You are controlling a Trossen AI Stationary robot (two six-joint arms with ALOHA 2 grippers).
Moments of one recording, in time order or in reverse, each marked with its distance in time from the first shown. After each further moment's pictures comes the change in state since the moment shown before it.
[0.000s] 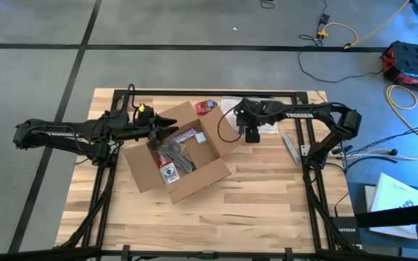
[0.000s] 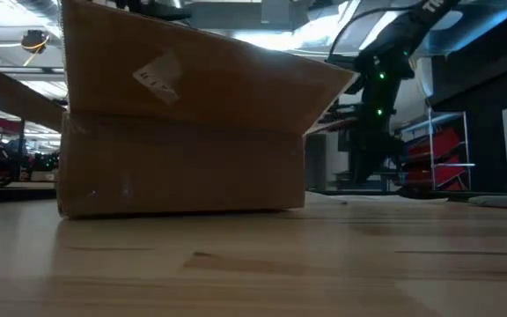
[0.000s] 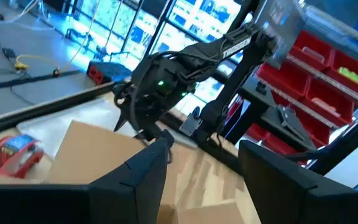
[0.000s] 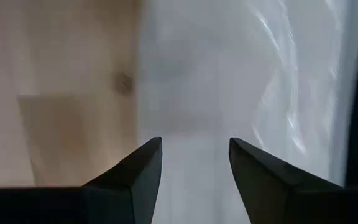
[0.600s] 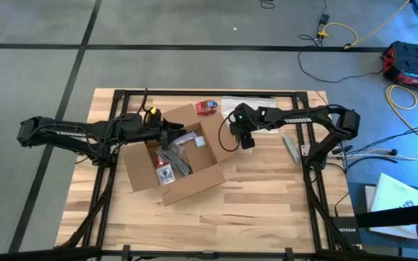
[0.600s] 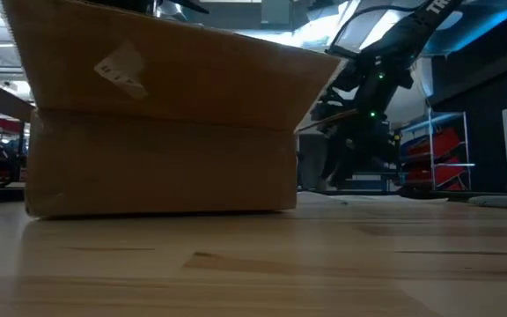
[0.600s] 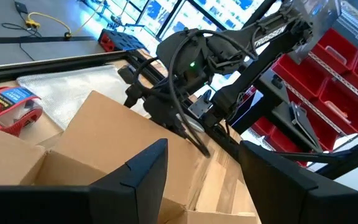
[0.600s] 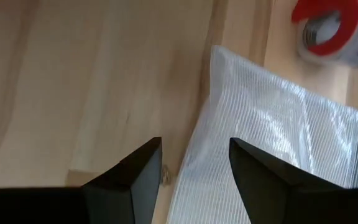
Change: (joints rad) left arm 0.000 0.123 0.000 0.019 -0.013 -0.147; right arm 0.067 0.018 -0.047 0.242 -0.122 -0.174
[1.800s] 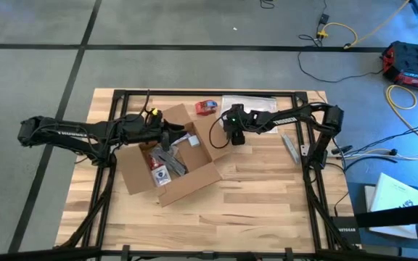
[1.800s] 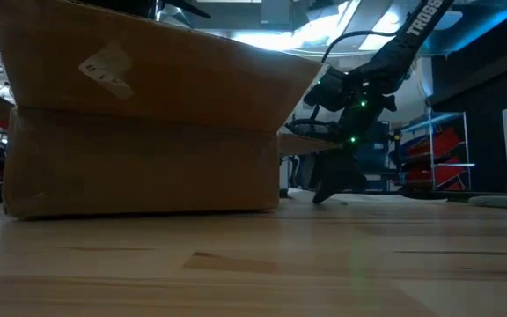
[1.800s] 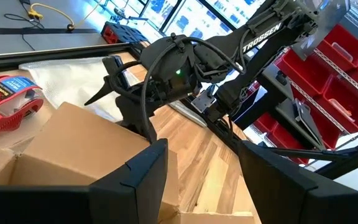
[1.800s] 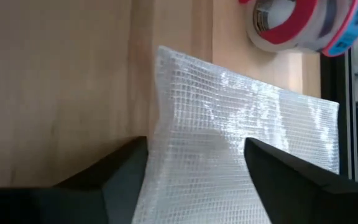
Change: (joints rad) left arm -0.004 0.017 -0.001 -0.002 -0.001 -0.024; right arm -0.006 0.174 0.004 0.218 0.248 0.072
